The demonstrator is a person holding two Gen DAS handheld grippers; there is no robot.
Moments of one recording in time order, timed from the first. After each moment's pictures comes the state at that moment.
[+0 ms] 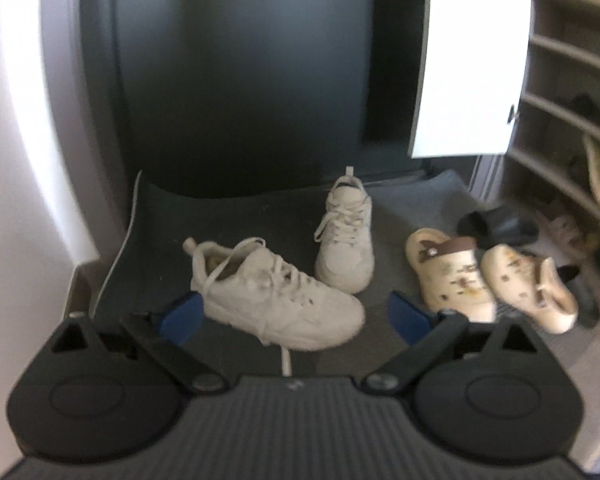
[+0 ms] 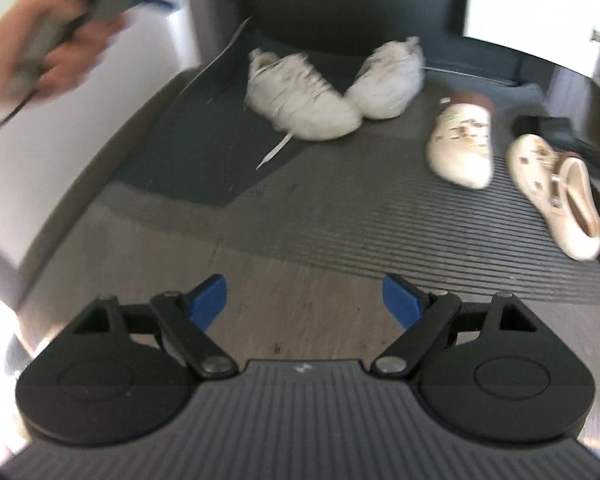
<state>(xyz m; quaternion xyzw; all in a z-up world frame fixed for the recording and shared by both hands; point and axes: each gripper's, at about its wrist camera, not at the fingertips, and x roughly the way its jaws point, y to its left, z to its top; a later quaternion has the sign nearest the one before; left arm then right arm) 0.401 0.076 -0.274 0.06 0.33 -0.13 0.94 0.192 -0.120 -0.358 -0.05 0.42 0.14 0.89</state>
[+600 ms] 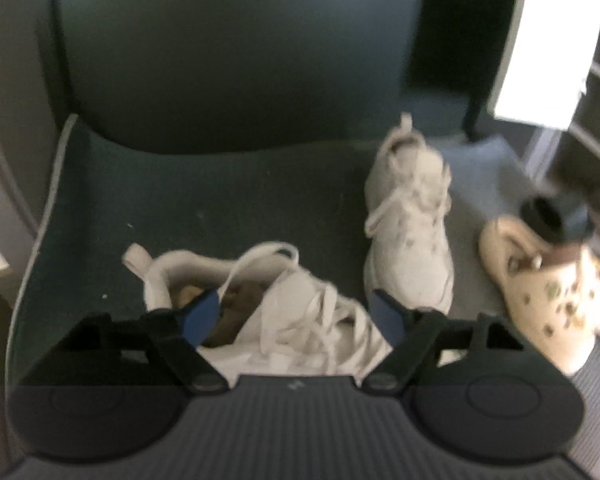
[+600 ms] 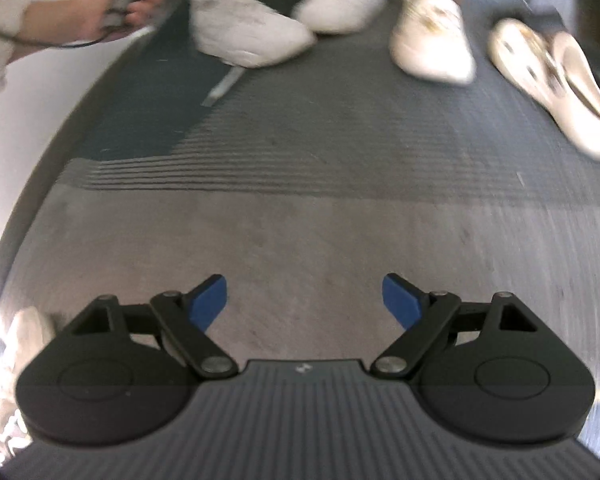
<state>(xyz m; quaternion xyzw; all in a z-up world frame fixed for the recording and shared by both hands) 0.608 0.089 -0.406 0.05 0.41 -0.17 0.89 0.207 -0.191 -0.437 0.06 0.51 0.07 0.86</state>
